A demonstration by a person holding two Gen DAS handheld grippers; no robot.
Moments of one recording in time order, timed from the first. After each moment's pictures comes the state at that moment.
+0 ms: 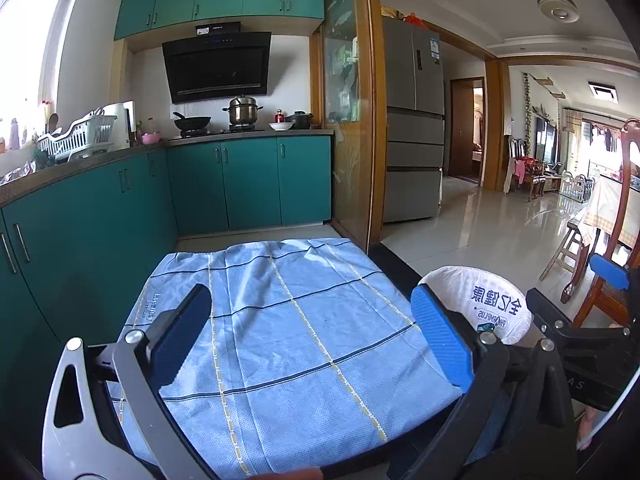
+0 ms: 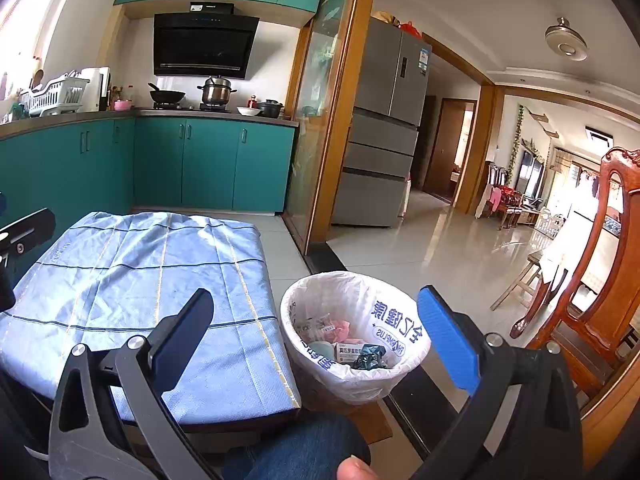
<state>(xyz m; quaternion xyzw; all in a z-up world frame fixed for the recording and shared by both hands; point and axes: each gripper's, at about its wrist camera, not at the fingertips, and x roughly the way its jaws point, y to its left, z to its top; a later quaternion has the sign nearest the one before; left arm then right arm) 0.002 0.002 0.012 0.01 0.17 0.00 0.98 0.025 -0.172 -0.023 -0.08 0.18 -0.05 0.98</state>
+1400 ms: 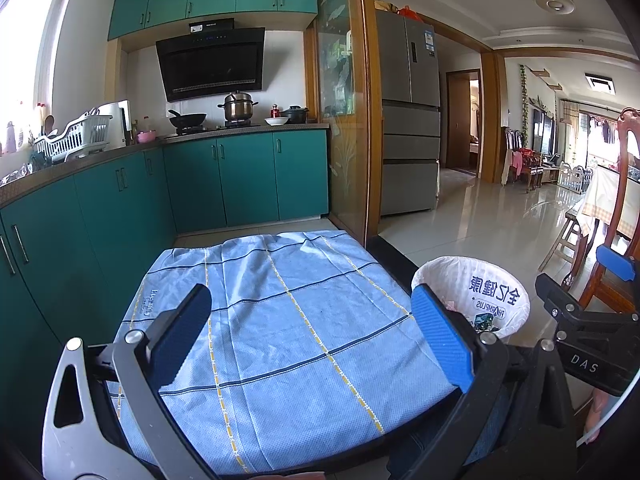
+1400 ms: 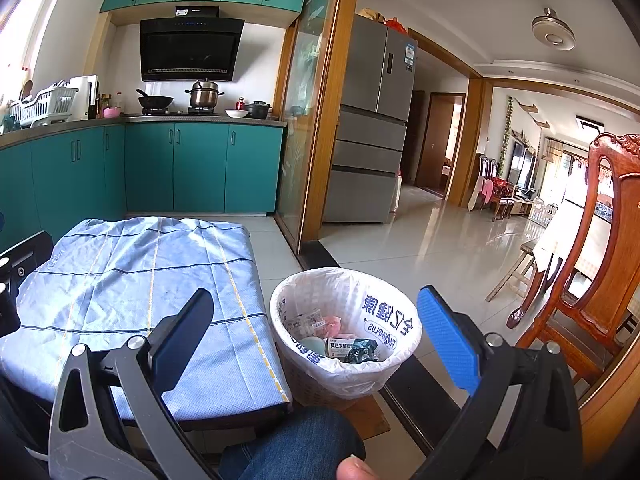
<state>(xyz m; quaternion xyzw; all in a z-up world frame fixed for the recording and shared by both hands) 0.005 -0.005 0.004 0.02 0.18 -0.01 0.98 0.017 -0.185 -0.023 -0.06 0.18 -0.07 0.98</state>
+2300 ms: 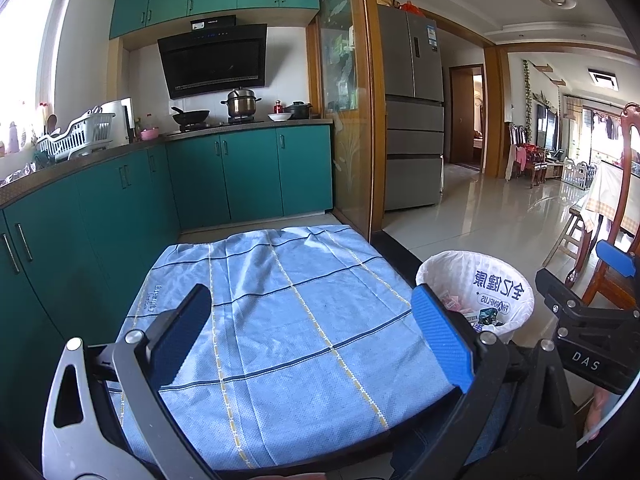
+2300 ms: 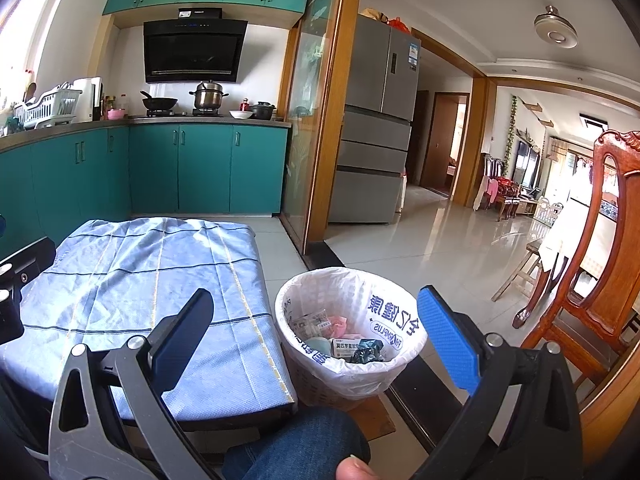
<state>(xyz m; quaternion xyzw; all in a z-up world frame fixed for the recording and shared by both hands) 0.005 -0.005 0.000 0.03 0.19 0.00 0.98 0.018 -0.178 -0.031 -0.06 0.18 -0.06 0.98</state>
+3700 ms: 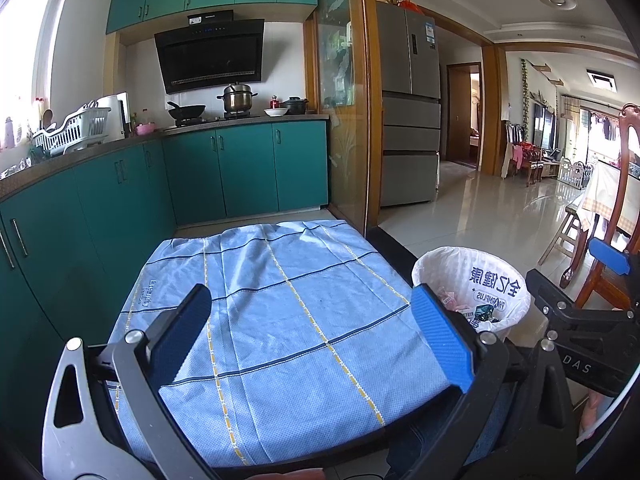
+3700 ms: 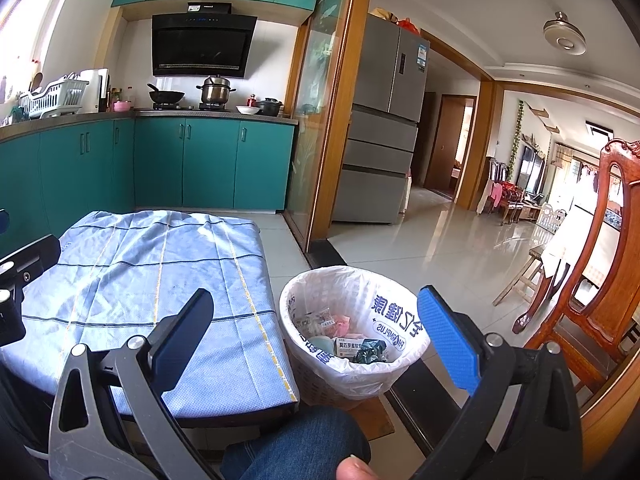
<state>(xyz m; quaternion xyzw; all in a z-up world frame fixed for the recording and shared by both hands) 0.006 -0.004 -0.002 0.02 0.20 -0.01 0.98 0.022 -0.168 -0.030 -0.07 0.19 -0.05 0.98</state>
